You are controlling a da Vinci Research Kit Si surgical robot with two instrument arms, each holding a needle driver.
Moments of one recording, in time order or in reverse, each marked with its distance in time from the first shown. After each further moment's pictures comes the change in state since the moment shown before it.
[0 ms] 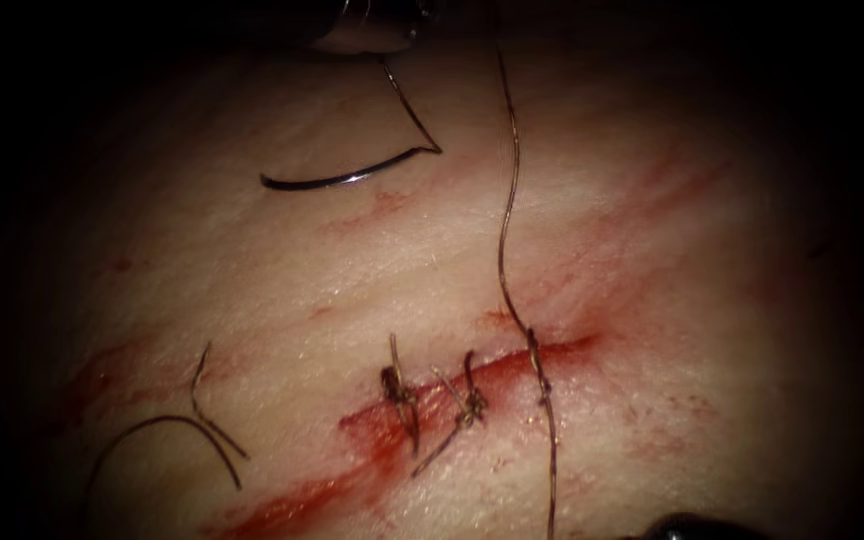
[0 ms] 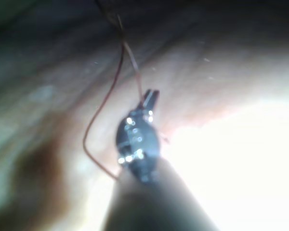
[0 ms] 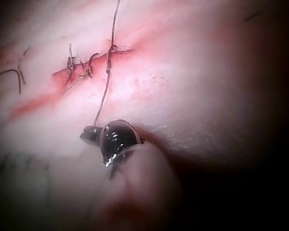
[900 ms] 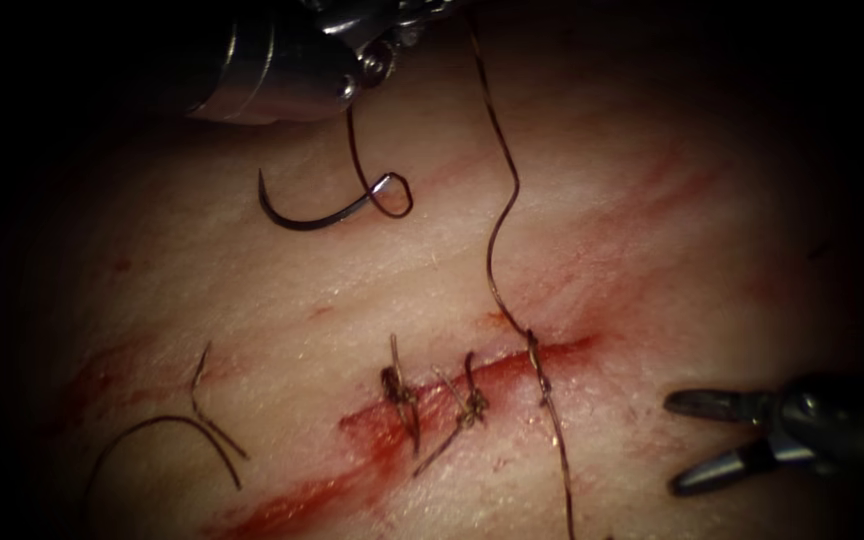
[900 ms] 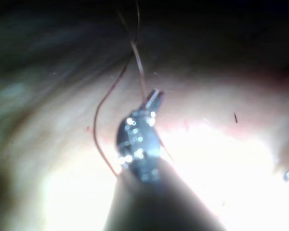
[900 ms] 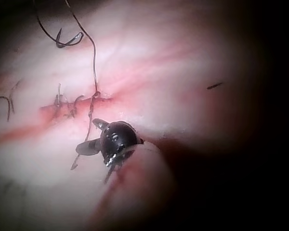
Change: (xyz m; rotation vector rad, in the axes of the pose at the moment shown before) right arm 0.009 0.004 -0.013 -0.138 0.049 -0.202; left arm 0.010 0.016 -0.006 -0.114 0.064 -0.083
